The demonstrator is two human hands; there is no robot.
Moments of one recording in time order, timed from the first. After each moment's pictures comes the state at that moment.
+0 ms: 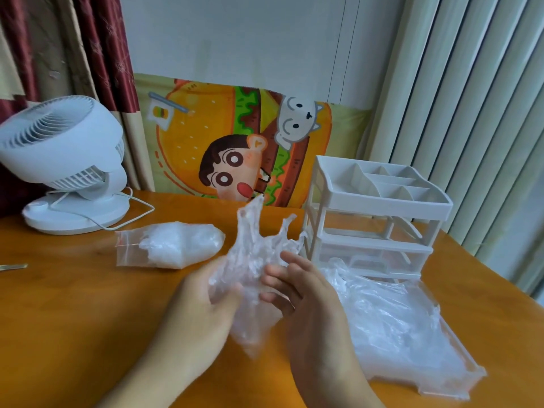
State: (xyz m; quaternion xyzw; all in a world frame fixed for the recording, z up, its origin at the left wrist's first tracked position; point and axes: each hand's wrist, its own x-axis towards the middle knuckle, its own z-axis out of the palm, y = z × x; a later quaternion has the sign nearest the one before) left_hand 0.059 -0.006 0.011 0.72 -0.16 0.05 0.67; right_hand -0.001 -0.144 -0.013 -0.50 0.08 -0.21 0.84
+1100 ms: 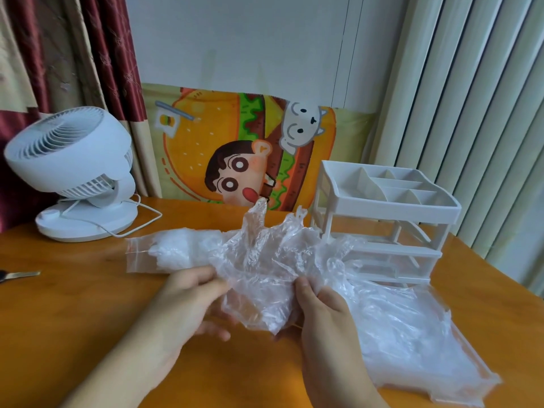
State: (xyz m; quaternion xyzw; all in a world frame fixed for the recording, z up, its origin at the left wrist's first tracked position) left_hand 0.072 0.021 0.000 0.70 -0.10 -0.13 0.69; right_hand -0.007 -0.137 -0.006 -0.57 0.16 -0.22 0.77
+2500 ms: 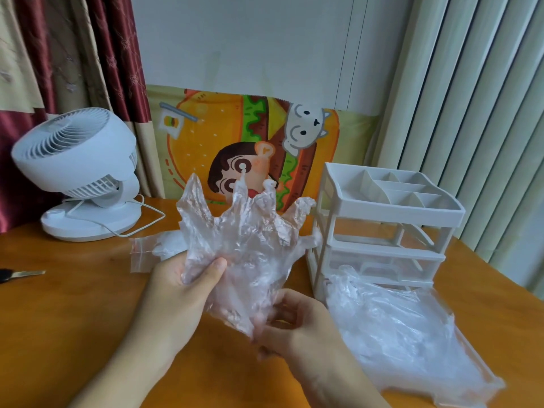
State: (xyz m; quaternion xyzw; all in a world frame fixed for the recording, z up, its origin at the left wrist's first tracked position) left_hand 0.073 0.023 -0.001 0.70 -0.13 0.08 0.70; right_hand 0.001 -0.146 -0.025 -0.67 0.04 -0.06 0.74
